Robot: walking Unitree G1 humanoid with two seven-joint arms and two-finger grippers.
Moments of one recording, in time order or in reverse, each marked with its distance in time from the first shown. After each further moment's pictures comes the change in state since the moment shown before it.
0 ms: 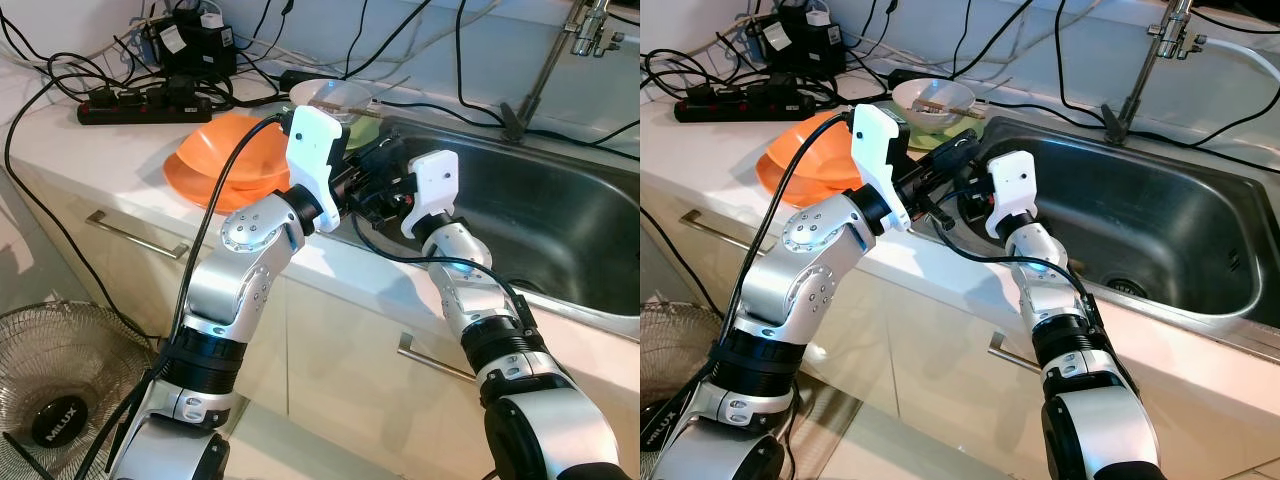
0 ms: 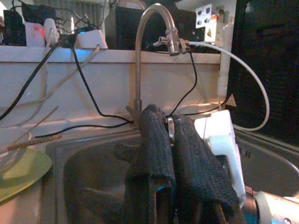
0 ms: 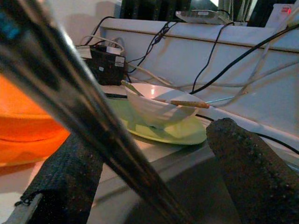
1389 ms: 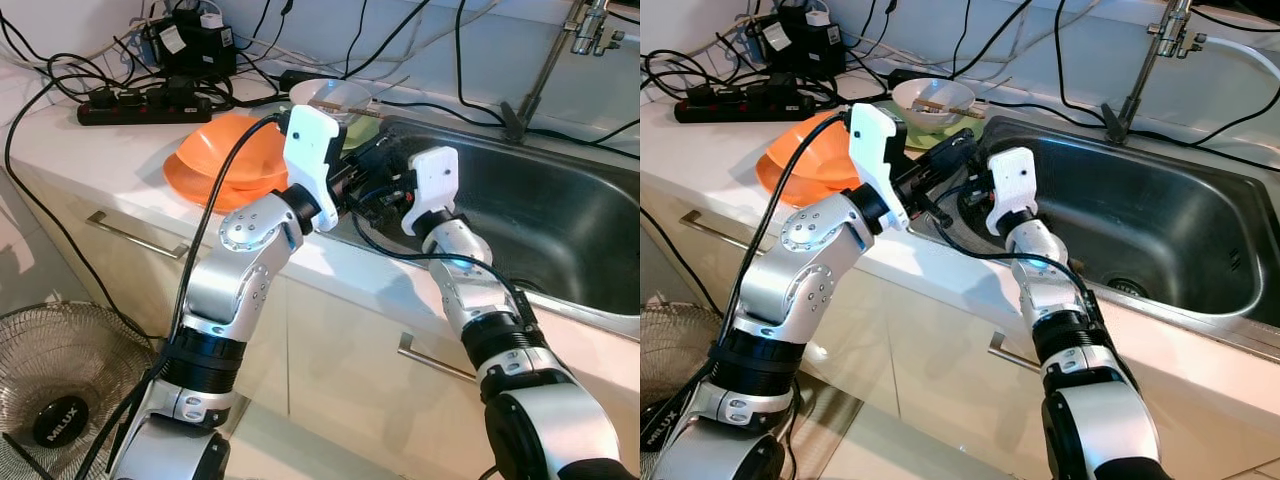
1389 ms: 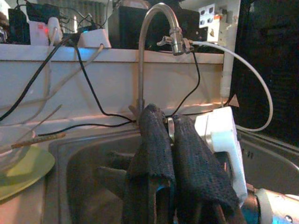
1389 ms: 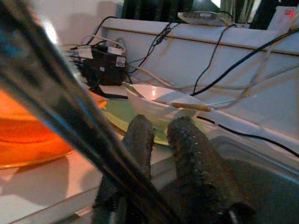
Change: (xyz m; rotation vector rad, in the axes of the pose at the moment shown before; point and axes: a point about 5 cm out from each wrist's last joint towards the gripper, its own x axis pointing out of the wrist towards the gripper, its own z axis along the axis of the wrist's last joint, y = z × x) left arm -0.001 0.002 0.000 -0.003 -0.003 0.015; right arm 0.003 0.001 0.003 -0.017 0.001 0.013
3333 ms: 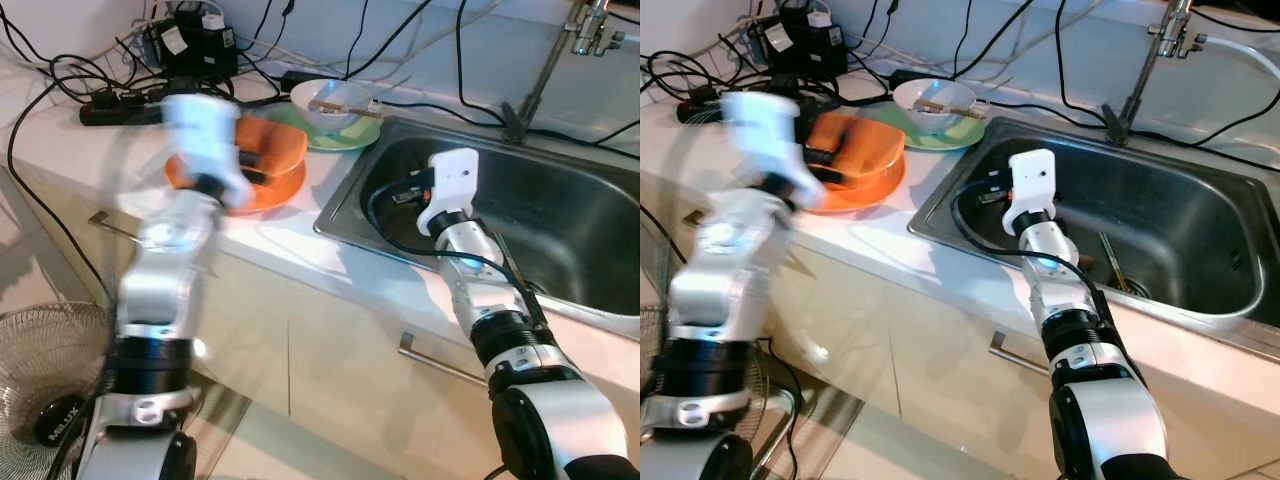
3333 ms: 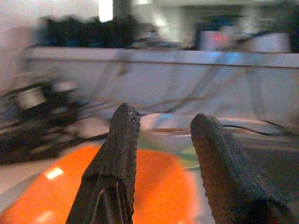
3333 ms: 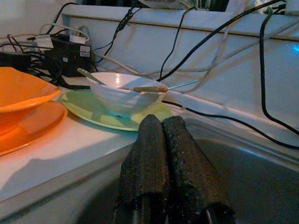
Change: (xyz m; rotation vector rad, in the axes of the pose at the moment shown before) left arm -0.069 0.084 0.013 0.138 -0.029 0.672; right arm -0.006 -0.021 -0.008 0.009 0.048 -0.155
